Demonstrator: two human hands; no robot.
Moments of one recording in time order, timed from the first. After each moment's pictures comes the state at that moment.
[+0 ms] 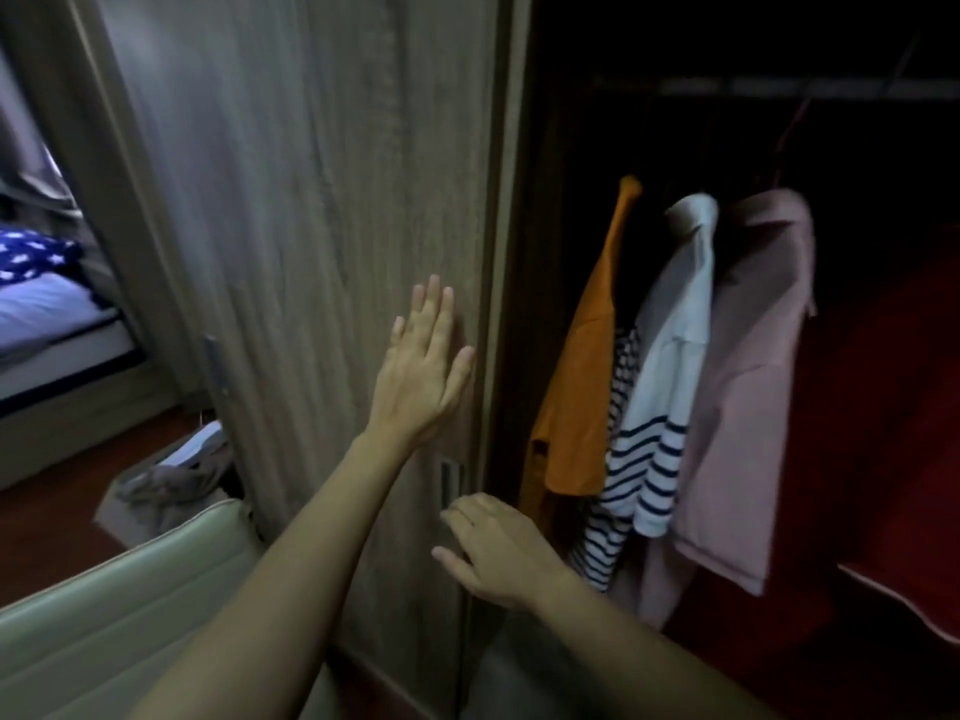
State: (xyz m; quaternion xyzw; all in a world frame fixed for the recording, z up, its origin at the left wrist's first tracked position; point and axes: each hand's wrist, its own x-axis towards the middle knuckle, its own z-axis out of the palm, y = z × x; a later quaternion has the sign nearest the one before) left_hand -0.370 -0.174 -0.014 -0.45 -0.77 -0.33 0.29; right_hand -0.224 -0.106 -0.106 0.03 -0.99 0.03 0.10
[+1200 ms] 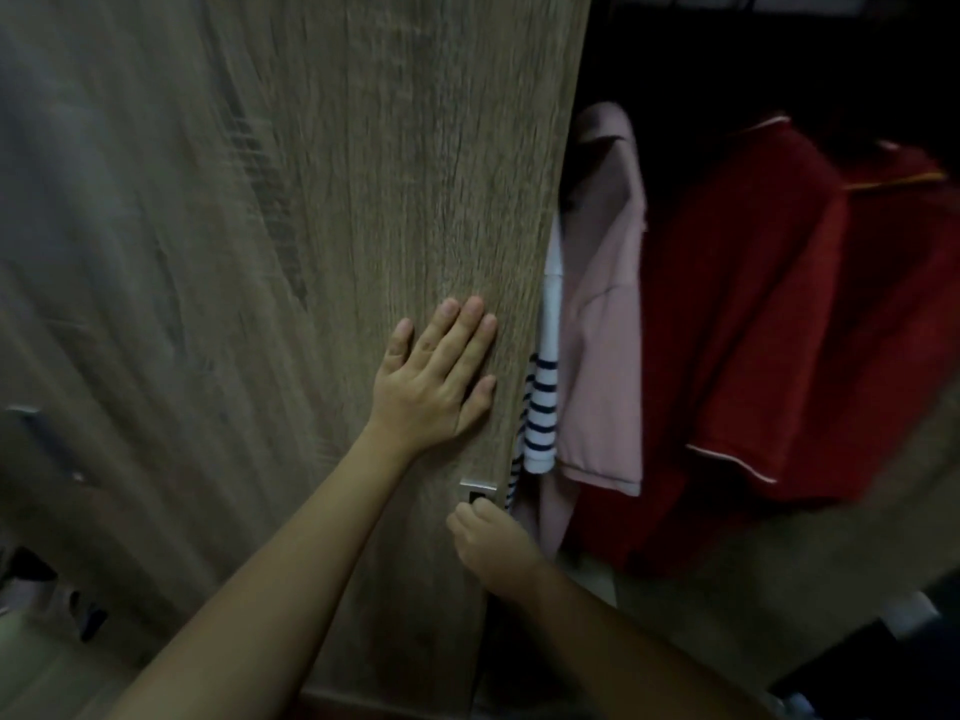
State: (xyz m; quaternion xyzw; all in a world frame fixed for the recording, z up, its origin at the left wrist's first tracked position) left_hand -0.335 -0.065 -0.067 -0.56 -0.50 -0.28 0.60; right_hand -0.197 -0.047 -0.201 -0.04 -0.93 -0.35 -0.10
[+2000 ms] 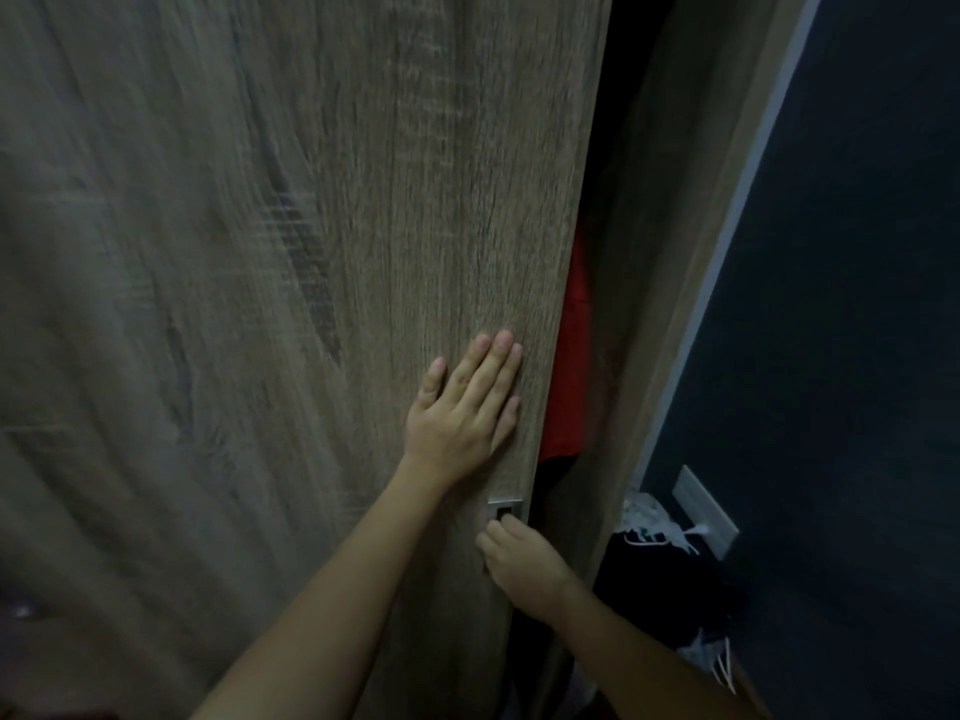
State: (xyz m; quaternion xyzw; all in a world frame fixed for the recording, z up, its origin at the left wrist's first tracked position) left_hand -0.048 0.055 -0.064 -0.59 -0.45 -0.34 0.58; right_hand 0.091 0.036 -0.177 -0.18 -0.92 -0.31 -0.18
